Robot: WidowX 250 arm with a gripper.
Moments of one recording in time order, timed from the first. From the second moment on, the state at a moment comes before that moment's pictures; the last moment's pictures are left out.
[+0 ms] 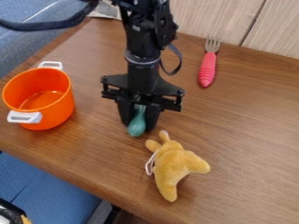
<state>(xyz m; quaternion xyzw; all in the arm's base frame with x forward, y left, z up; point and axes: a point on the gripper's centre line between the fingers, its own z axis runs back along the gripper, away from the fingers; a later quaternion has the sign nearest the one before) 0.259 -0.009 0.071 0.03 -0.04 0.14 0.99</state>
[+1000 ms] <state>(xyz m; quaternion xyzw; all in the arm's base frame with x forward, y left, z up) 0.256 -0.010 0.082 0.03 -0.03 0.12 0.99</state>
